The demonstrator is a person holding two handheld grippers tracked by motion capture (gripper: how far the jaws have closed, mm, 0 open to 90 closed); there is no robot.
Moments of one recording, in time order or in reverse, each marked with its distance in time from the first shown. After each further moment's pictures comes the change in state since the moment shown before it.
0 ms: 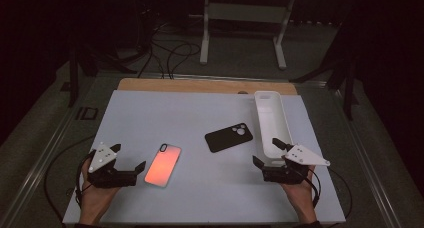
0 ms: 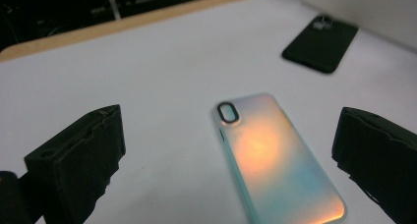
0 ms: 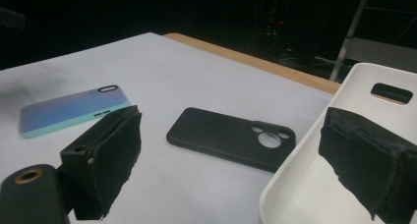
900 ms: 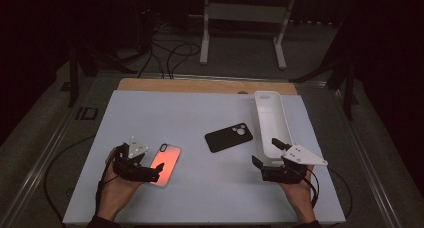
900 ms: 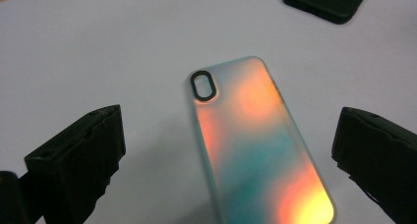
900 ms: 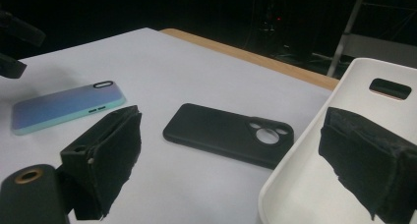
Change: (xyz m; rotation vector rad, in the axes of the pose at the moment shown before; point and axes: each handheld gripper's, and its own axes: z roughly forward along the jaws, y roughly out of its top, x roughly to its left) left arm -0.032 0.024 0.045 0.260 0.031 0.035; right arm 0.000 -0.002 0.003 0.015 -0.011 -0.003
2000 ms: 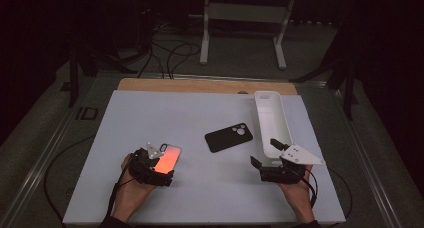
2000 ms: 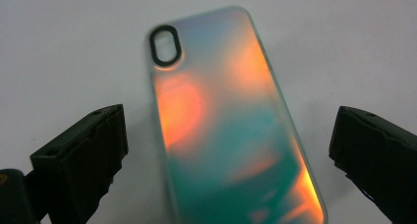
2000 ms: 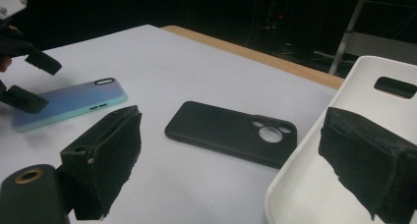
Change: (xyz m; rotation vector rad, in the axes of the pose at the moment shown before) left arm -0.024 -0.008 0.036 0.148 -0.005 -0.020; right arm 0.002 0.000 0.003 0.010 0.005 -0.003
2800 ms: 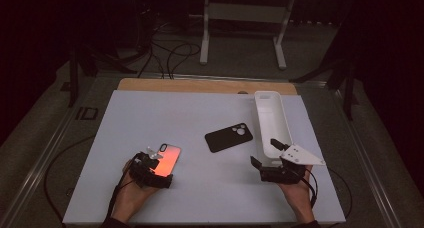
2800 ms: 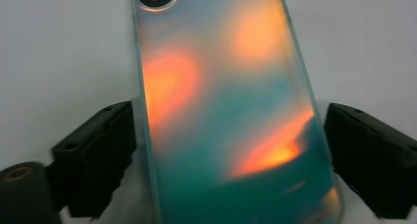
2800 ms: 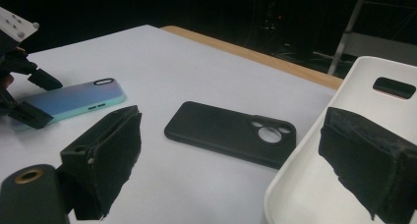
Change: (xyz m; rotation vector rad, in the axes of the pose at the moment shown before) left arm 0.005 -0.012 0.013 0.092 -0.027 -0.068; right arm 0.000 0.000 0.000 -0.001 -0.002 -0.002
